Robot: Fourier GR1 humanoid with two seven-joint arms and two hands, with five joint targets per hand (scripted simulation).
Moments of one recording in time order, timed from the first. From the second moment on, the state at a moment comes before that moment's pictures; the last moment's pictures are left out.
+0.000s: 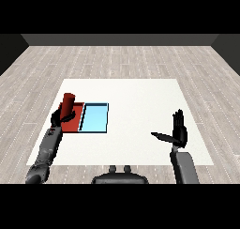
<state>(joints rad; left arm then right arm) -0.50 0.41 0.15 -0.64 0.03 0.34 -0.16 0.07 -0.18 -0.01 -1.74 -0.14 -0.26 -0.18</state>
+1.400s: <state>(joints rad) -0.62 0.44 0.34 -0.31 0.13 0.20 -0.47 0.01 -0.20 -0.02 -1.72 -0.12 -0.24 -0.19</state>
